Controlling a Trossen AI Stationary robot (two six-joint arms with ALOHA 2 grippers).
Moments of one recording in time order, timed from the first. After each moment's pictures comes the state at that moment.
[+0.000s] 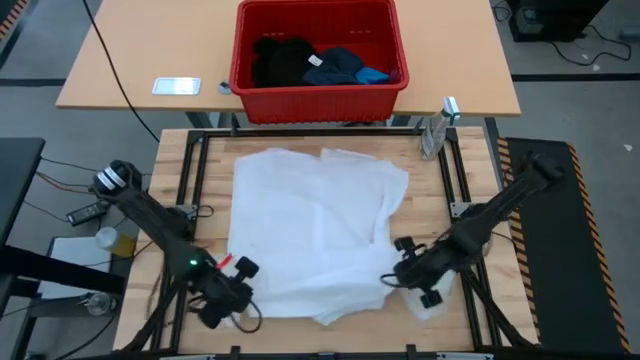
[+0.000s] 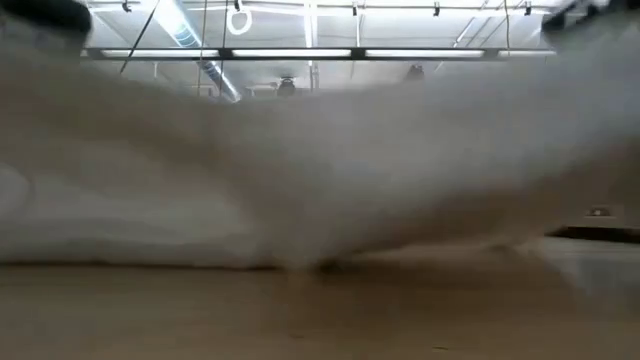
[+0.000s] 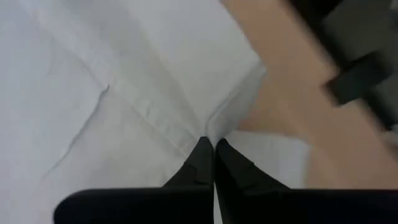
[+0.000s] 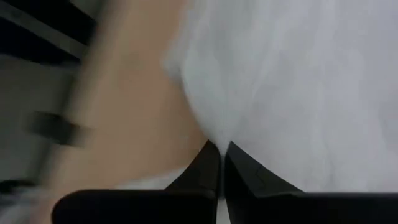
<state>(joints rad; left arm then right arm) -0.80 1.39 0.92 -0.62 -0.09 -0.20 0.66 1.27 0.96 -0.69 0.01 0.34</state>
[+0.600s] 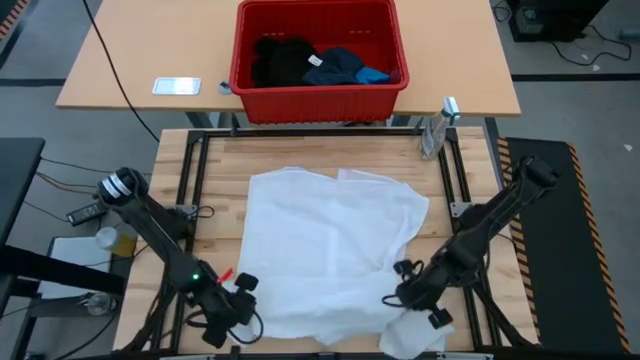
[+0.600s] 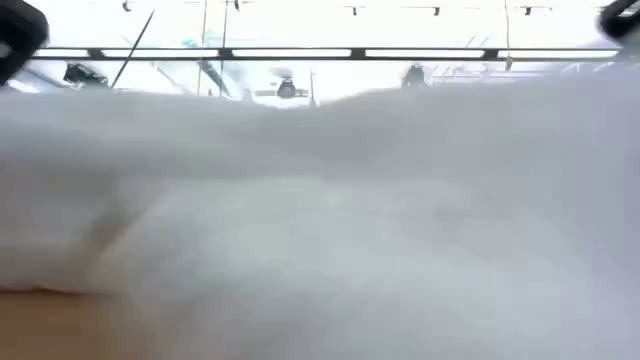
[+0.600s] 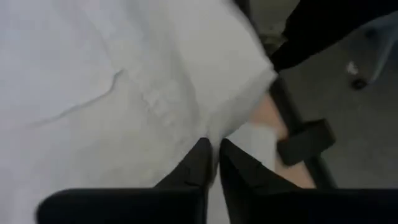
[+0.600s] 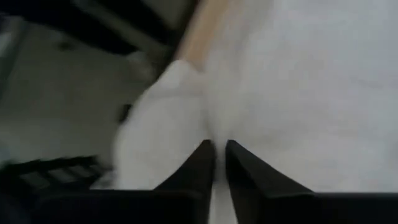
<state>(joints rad) -0.88 1.50 0.92 -0.38 -0.07 -0.43 0.74 1.41 0.96 -0.56 -0.21 0.42</state>
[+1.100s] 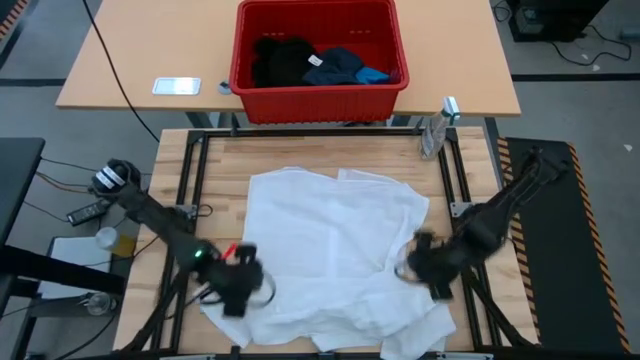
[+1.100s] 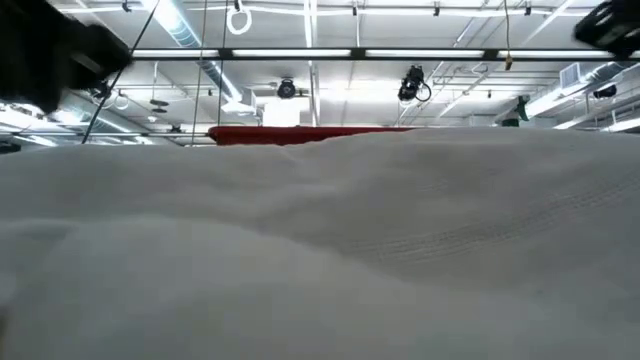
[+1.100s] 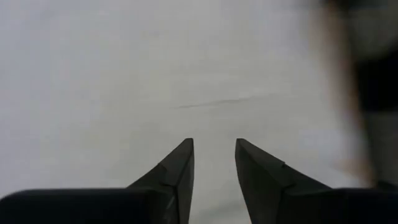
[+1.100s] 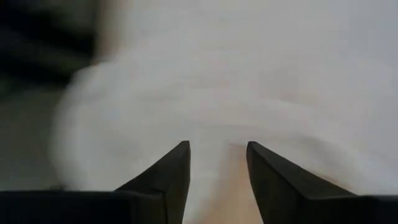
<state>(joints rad) -0.67 1.38 0.92 -0.62 -0.25 -0.59 0.67 1.18 0.97 -0.94 0.14 0.66</state>
